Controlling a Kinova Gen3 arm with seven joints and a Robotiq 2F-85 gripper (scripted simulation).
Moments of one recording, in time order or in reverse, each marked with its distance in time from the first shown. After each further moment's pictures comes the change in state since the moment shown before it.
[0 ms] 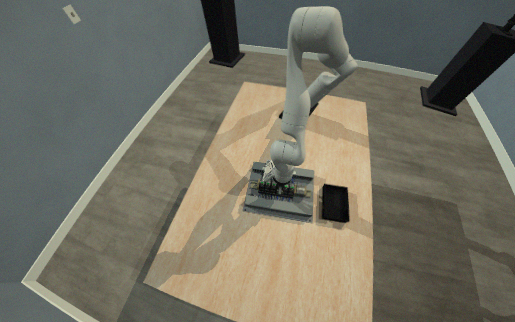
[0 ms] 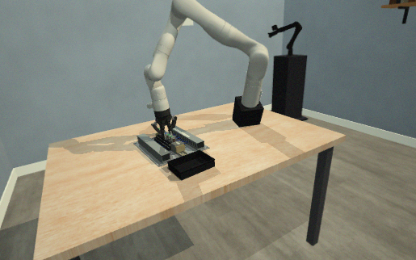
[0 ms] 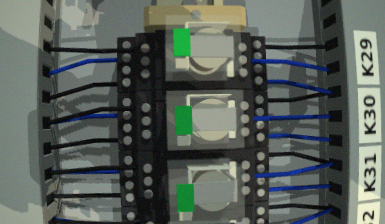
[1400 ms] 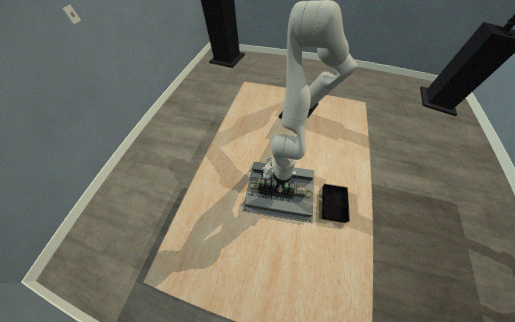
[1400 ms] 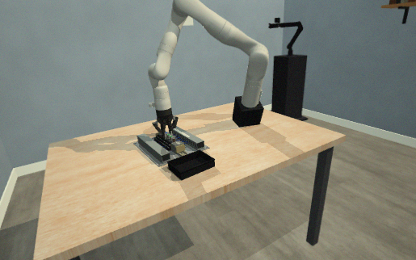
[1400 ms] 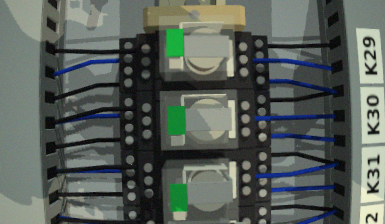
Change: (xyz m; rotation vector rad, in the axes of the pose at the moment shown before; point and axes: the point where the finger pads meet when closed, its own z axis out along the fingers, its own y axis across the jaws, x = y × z) arm 0.000 0.002 0.000 0.062 0.000 0.000
